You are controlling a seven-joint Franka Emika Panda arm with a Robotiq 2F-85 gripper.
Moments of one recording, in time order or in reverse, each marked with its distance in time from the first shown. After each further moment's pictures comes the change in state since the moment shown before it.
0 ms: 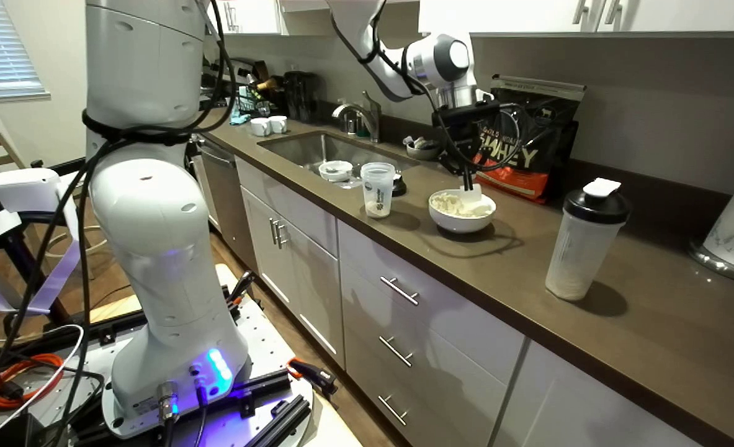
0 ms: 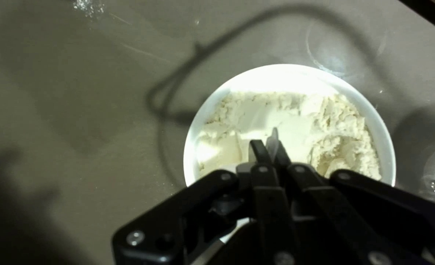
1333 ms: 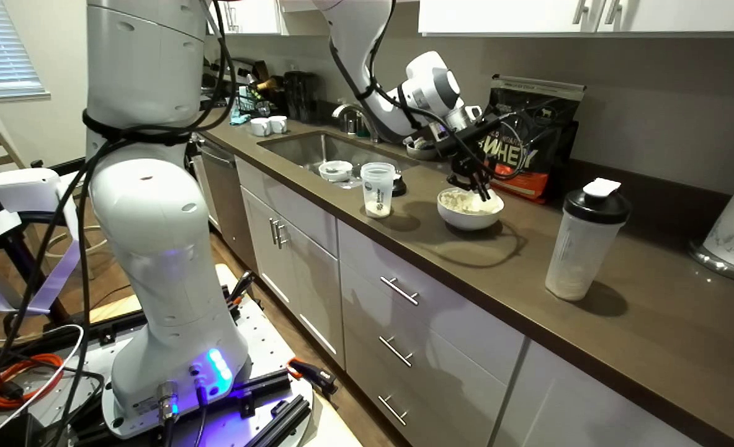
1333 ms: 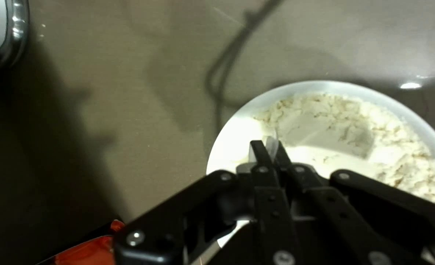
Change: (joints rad) arm 0.003 0.006 -0.045 -0.161 -0.399 0.372 0.147
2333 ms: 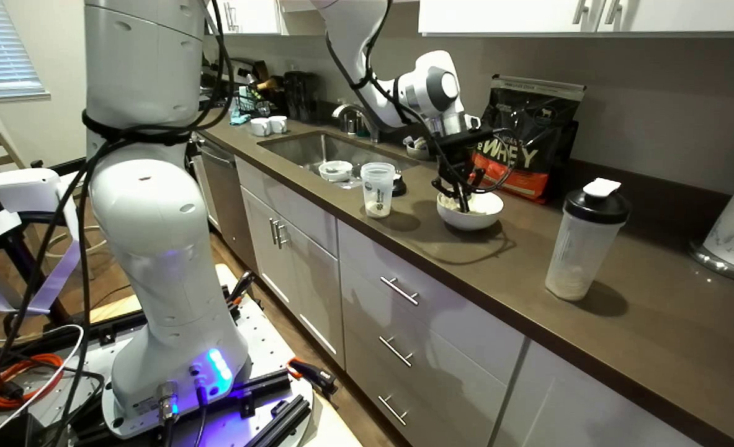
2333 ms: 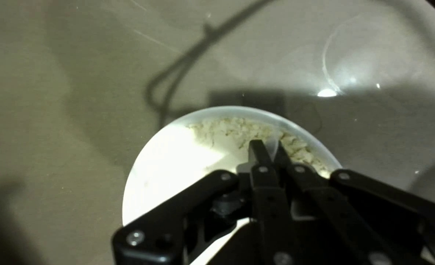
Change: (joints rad) arm -0.017 -0.010 0.045 0.000 0.279 -0.180 -0.153
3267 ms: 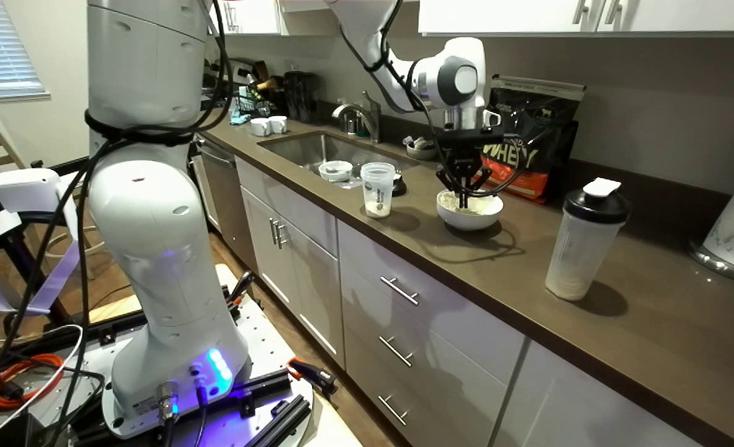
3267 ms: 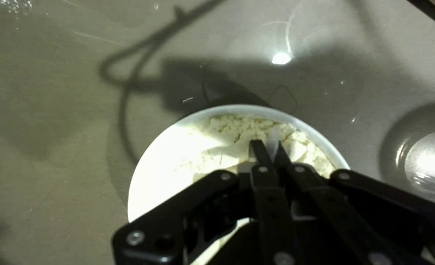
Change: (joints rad) arm -0.054 0.012 0.007 0.080 0.275 -0.083 -0.082
